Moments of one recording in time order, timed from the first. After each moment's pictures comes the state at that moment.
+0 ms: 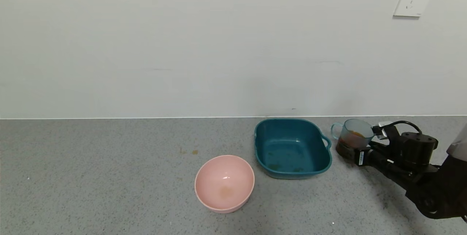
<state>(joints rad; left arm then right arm) 0.00 0.00 0.00 0.00 -0.03 0.06 -0.03 2.23 -0.61 -1.35 0.12 -0.03</state>
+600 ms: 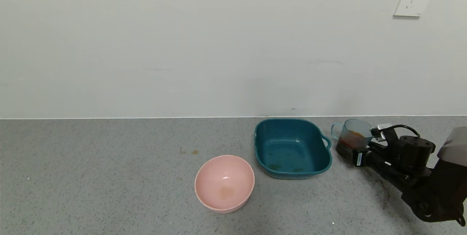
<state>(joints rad) 0.00 0.00 0.00 0.00 -0.03 0.05 -0.03 2.29 -0.61 -1.45 0.12 -0.03</state>
